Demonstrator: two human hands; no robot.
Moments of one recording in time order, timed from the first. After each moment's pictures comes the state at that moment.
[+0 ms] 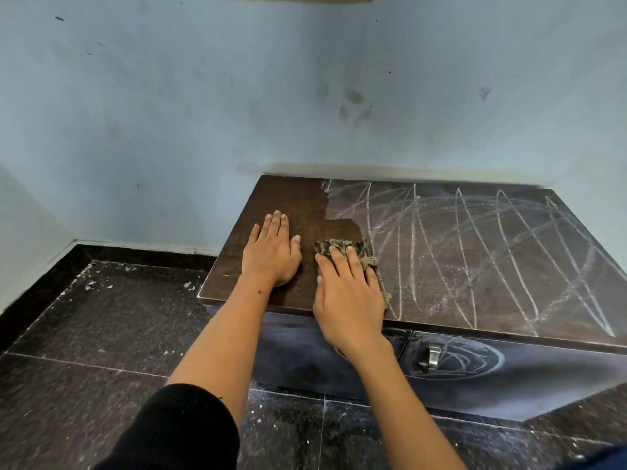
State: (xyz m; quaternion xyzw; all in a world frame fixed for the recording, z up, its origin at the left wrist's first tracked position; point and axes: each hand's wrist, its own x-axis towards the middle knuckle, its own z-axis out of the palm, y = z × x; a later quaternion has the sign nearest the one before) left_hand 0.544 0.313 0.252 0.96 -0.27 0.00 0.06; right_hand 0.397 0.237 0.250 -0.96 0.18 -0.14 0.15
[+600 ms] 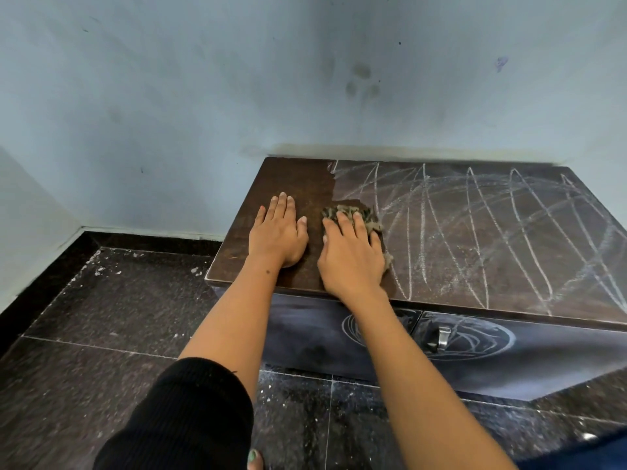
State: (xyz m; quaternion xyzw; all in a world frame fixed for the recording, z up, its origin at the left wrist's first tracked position) left_hand 0.542 0.313 0.256 0.96 -0.27 -0.01 0.07; right_hand 0.427 0.230 0.267 -0.96 0.22 -0.10 0.17
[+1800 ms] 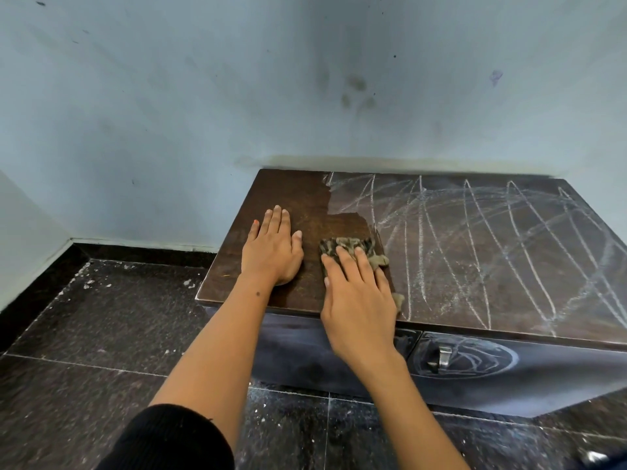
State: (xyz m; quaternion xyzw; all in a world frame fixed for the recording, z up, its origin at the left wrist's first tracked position) left_hand 0.546 0.314 0.253 0.96 -0.28 0.00 0.07; right_hand 0.387 0.240 0.255 -0.96 0.20 -0.16 0.14
